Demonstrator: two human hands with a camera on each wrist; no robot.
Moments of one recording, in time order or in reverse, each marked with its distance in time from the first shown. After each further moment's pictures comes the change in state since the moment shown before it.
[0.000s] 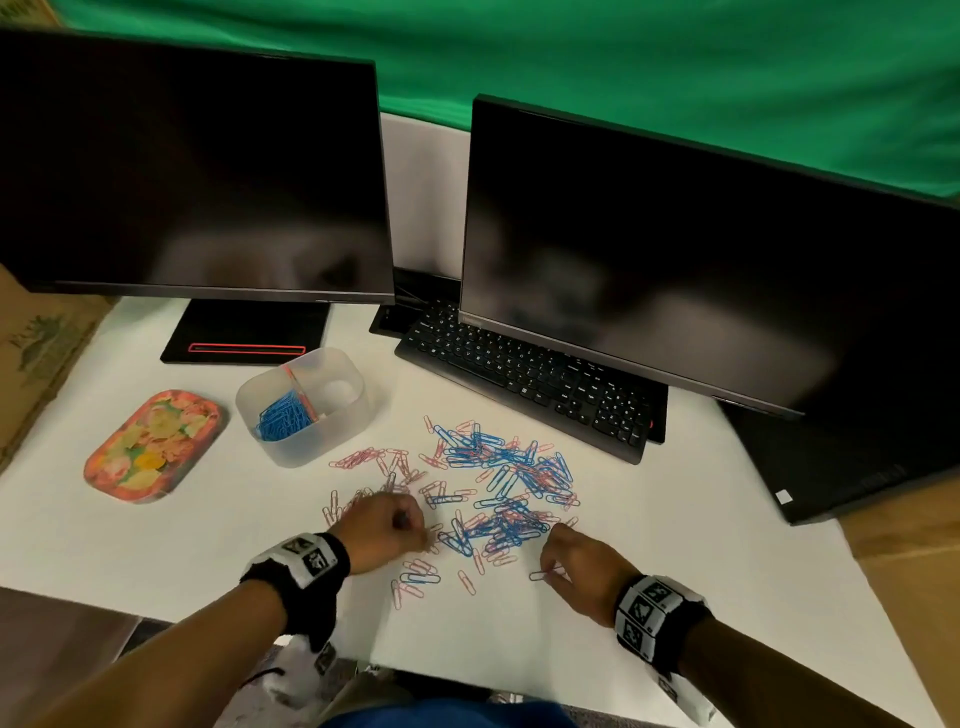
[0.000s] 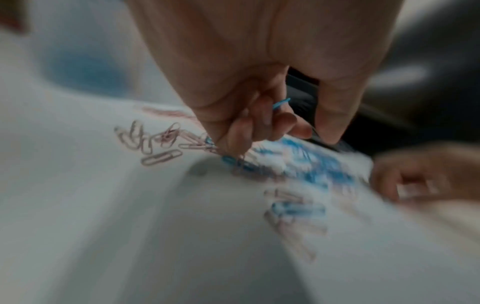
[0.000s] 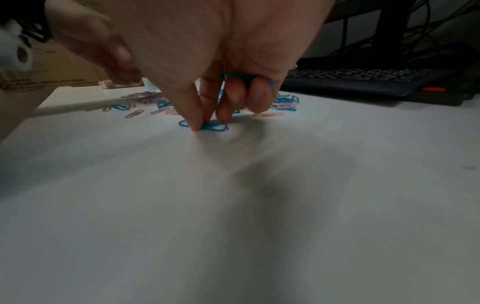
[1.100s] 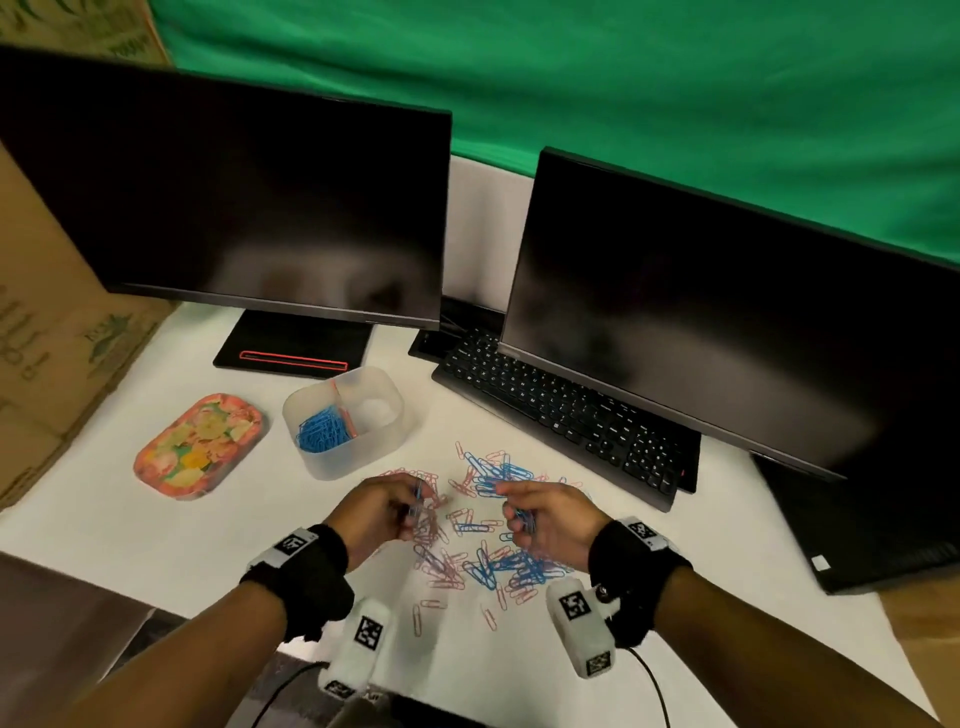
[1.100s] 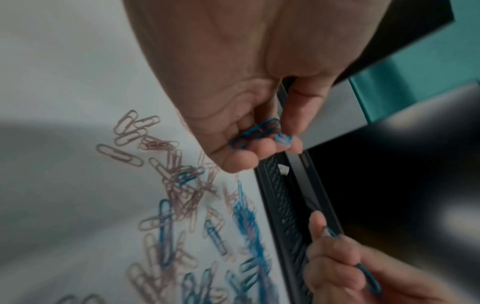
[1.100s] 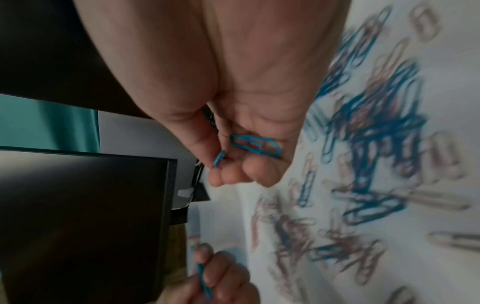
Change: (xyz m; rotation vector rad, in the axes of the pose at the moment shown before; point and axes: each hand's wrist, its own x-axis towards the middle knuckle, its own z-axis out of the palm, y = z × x) left_hand -0.010 0.018 -0.039 -0.971 0.114 -0.106; right_hand 0.080 -0.087 -0.078 1.543 -0.108 0.382
